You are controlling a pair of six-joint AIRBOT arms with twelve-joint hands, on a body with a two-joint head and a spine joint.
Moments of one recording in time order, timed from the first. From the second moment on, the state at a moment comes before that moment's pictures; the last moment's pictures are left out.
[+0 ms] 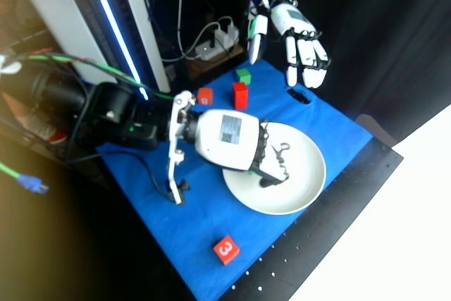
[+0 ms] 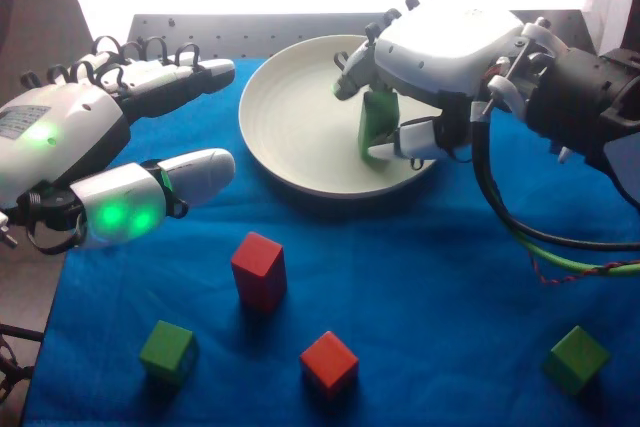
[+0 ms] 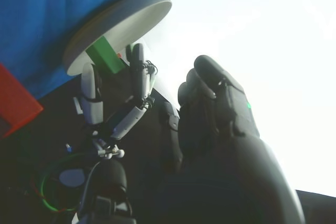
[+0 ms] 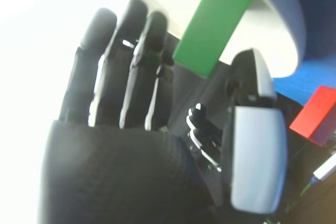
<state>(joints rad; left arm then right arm) 1.00 -0.91 0.90 -0.34 -1.08 1.17 -0.56 -1.32 1.33 -2.91 -0.45 1.88</state>
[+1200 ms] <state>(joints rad) 1.03 -0.89 0.88 -0.36 -1.10 1.17 -0.53 -1.06 0.98 -2.98 -0.70 1.88</state>
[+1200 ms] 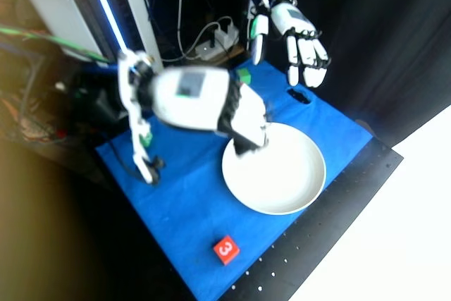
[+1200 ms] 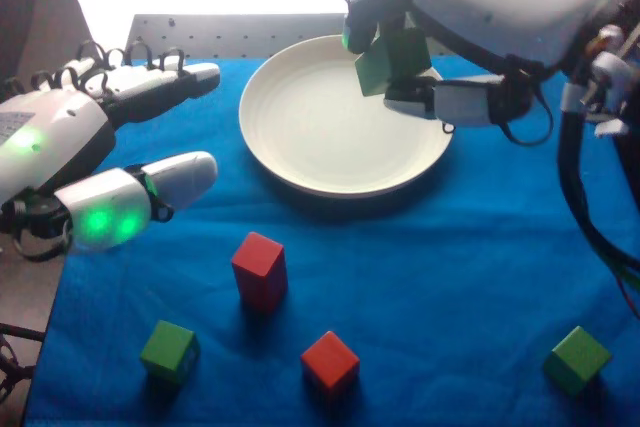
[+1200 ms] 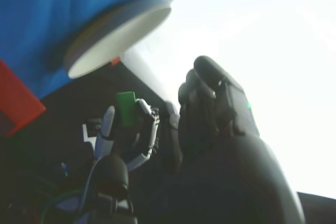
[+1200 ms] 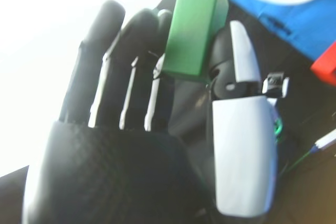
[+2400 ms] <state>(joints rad) 1.06 -0.88 0.87 -0.39 -1.15 1.17 -0.92 -0.92 0.80 -2.91 -0.97 1.95</state>
